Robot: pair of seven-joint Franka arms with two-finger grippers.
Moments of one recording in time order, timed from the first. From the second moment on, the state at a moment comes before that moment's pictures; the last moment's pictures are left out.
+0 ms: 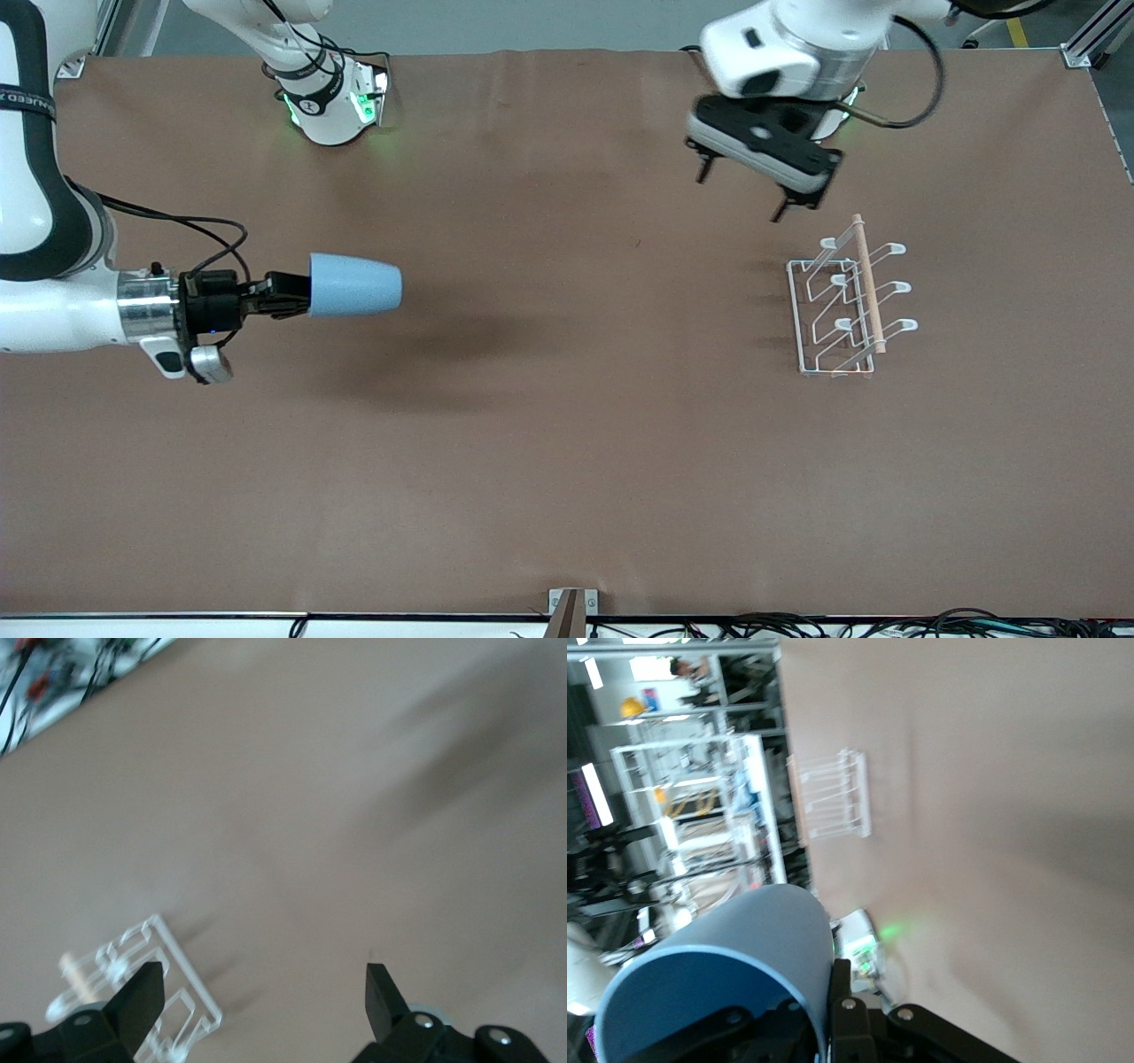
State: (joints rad) left arm -0.40 0.08 -0.23 -1.46 0.02 1.73 0.01; right arm -0.08 0.33 0.07 -1.70 1.12 1.48 -0.34
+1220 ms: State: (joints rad) left arm -0.65 0.21 -0.23 -1.42 -0.10 2.04 0.09; right arm 0.12 0.33 0.08 -1.70 1.22 1.44 -0.31
